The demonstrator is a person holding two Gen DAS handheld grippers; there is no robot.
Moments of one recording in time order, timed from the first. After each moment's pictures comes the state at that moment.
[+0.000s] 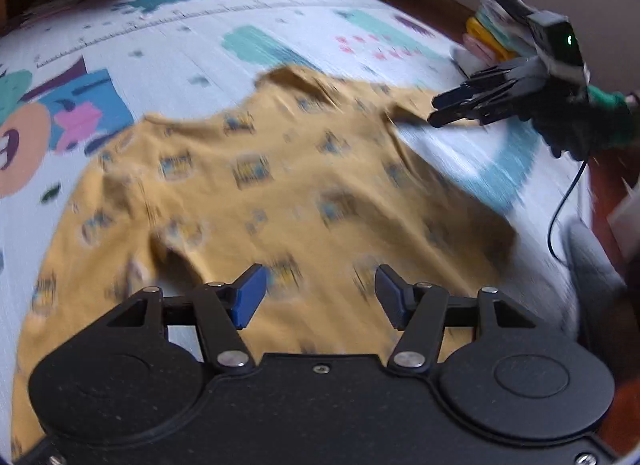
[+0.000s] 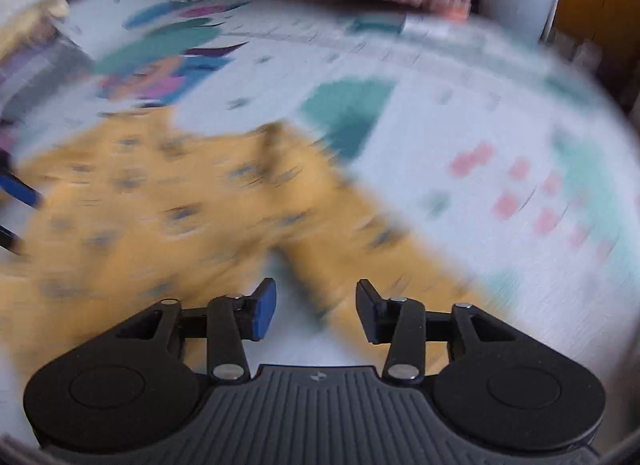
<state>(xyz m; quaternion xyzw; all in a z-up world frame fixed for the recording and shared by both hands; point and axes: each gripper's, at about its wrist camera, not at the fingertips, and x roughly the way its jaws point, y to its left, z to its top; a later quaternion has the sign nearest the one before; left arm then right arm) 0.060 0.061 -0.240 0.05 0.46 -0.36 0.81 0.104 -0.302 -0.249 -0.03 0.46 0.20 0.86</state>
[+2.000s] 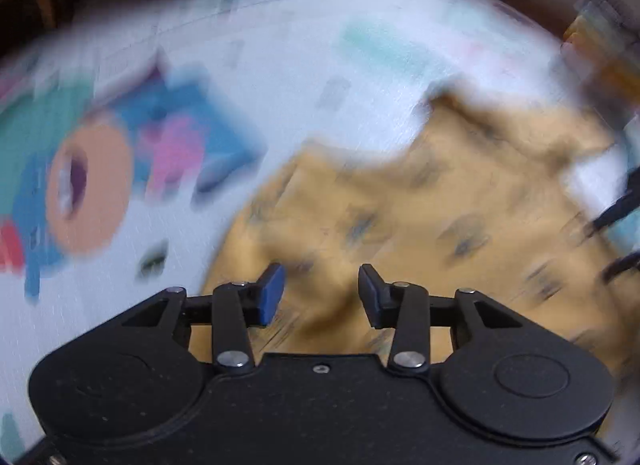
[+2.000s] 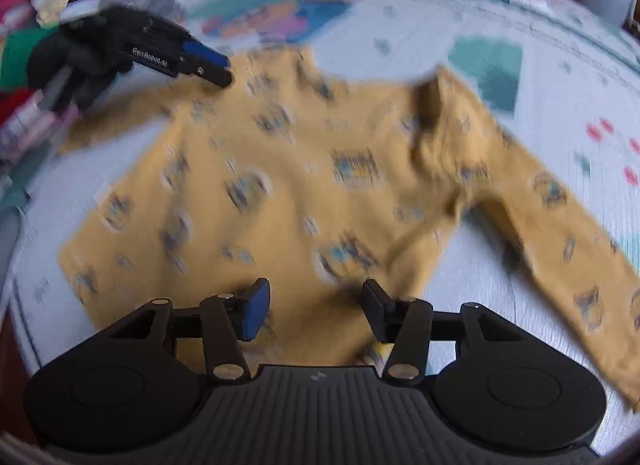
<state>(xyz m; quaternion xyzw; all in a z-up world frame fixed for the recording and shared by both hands) 0.206 0.089 -0.267 0.08 0.46 -0.25 0.85 0.074 -0.227 -0.263 -0.08 0.48 0.29 0.82</state>
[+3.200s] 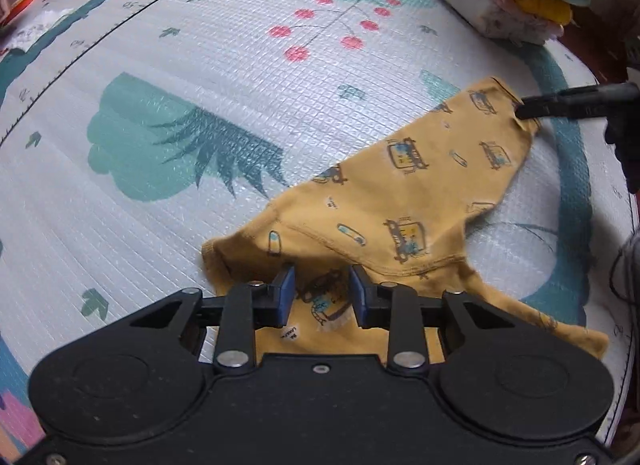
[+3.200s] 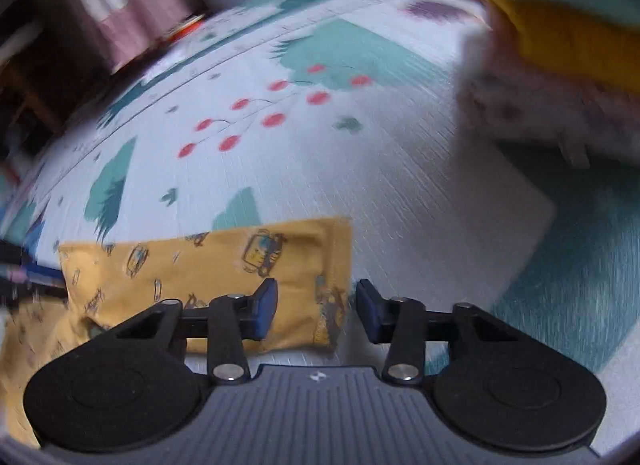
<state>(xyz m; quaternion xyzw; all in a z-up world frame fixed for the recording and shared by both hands) 0.276 -0.130 -0.266 0.21 0.49 -0.43 0.73 0.087 -0.455 -0.279 0.19 0.42 -0.06 0.88</state>
